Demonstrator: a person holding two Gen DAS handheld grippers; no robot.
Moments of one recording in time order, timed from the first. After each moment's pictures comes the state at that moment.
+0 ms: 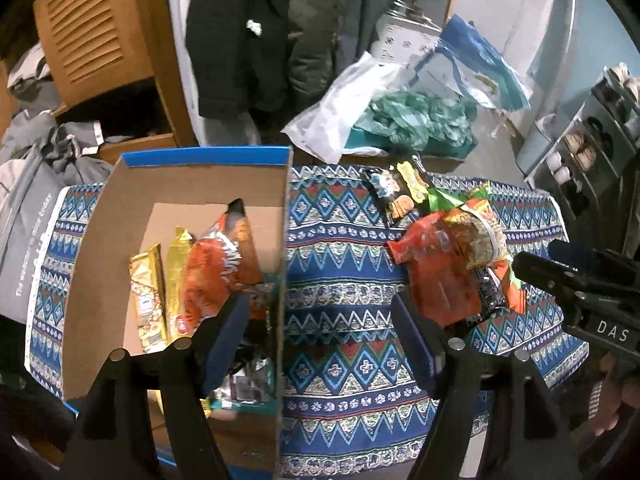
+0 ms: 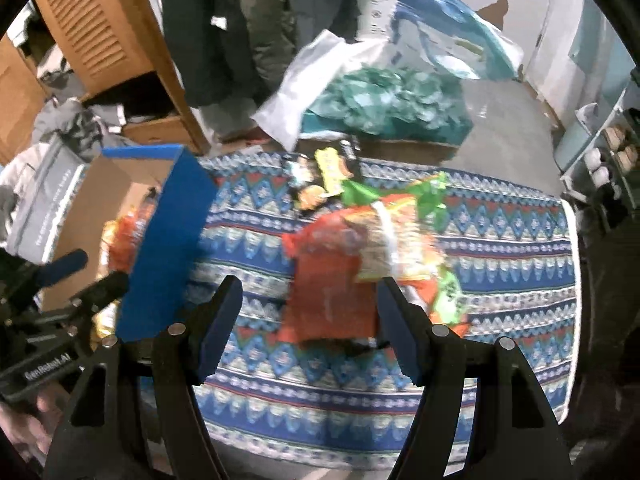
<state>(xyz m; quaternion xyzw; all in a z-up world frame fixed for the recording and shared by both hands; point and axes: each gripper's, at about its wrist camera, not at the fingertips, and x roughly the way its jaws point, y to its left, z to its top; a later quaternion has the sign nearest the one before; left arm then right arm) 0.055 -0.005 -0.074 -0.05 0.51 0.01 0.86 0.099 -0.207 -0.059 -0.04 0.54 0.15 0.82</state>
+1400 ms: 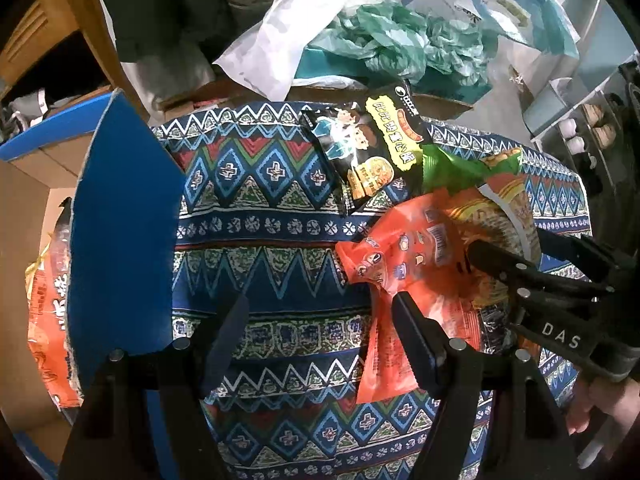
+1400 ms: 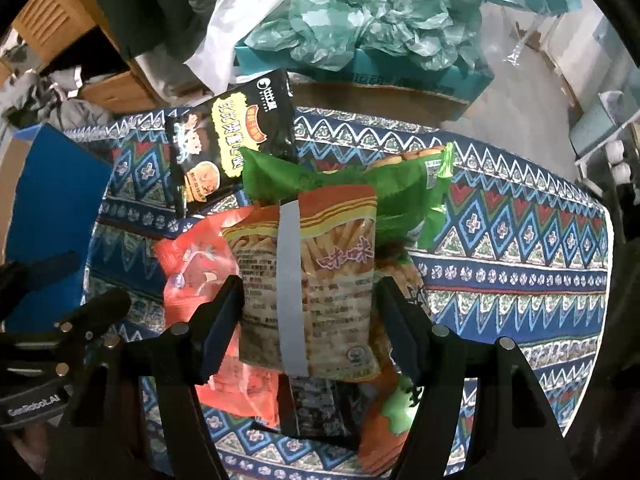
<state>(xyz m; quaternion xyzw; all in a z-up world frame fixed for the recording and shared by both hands) 0.159 -0.071 -0.175 -0.07 0.61 -0.01 0.79 0.201 -0.243 -0.177 -0.07 0.62 0.16 0.77</state>
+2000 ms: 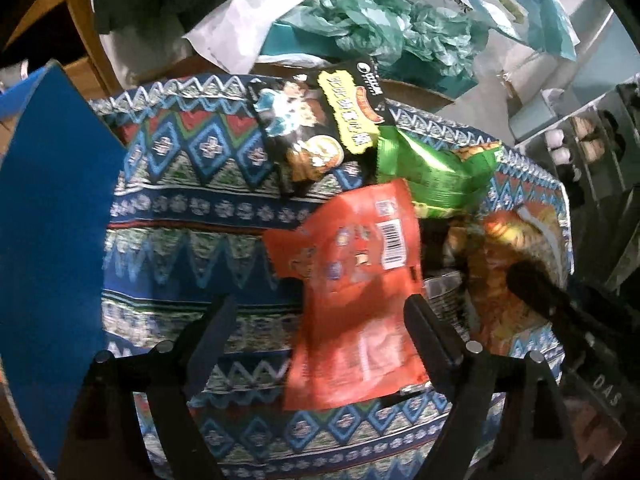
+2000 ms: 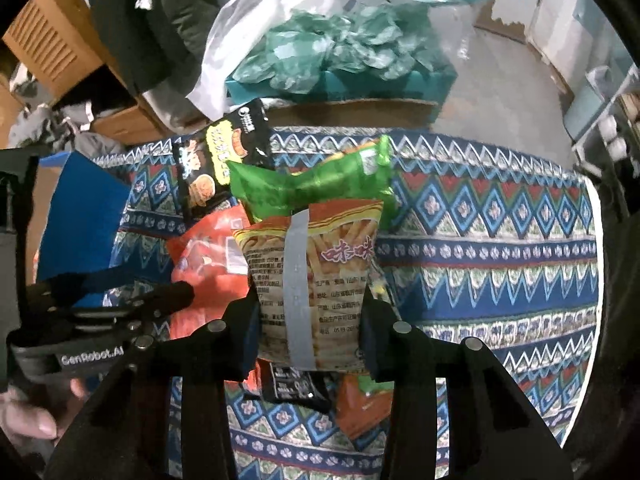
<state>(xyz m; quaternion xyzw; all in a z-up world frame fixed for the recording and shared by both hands) 0.166 -0.102 -0.193 -0.13 0.63 -0.03 0.77 0.179 -0.297 -0.146 -0.01 0.59 0.16 0.79</state>
